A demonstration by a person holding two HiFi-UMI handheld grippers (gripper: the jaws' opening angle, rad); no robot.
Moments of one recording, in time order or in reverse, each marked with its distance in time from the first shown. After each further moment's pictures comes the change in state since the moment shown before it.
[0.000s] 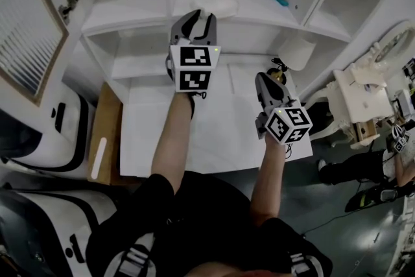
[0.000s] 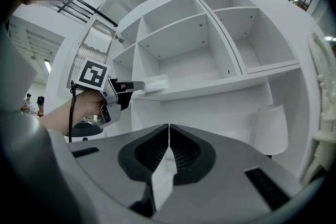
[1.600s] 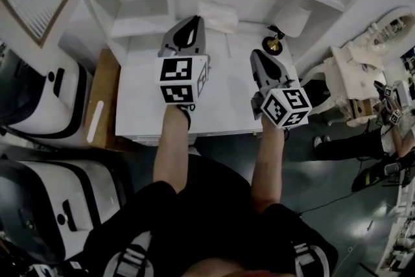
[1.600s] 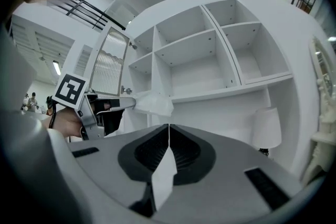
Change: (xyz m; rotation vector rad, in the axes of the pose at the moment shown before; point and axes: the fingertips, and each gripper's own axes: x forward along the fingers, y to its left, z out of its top) left arm -0.149 -0.053 -0.027 -0.180 0.023 -0.022; right arm -0.083 0.059 0.001 -0.023 -0.013 0.054
